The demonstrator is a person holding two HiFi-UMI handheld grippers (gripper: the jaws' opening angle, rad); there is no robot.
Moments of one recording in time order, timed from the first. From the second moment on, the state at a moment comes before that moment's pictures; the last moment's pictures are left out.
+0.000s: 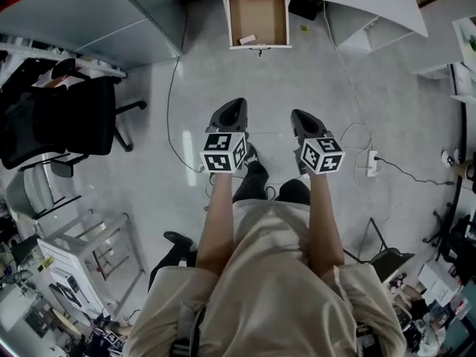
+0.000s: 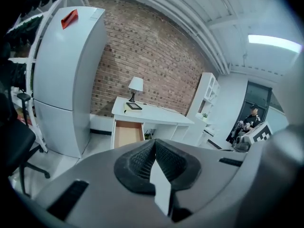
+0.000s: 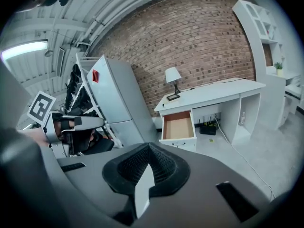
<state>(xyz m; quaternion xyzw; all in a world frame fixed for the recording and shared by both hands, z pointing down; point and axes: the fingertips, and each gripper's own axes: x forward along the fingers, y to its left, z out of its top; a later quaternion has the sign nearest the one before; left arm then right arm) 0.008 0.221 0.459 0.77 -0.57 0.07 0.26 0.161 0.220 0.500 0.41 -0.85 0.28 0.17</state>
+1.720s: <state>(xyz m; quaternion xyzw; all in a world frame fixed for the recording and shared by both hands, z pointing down) -0.113 -0.111 0.518 0.78 -0.55 0.17 0.26 0.008 -0.136 0.569 0.26 -0.89 0.16 0.33</state>
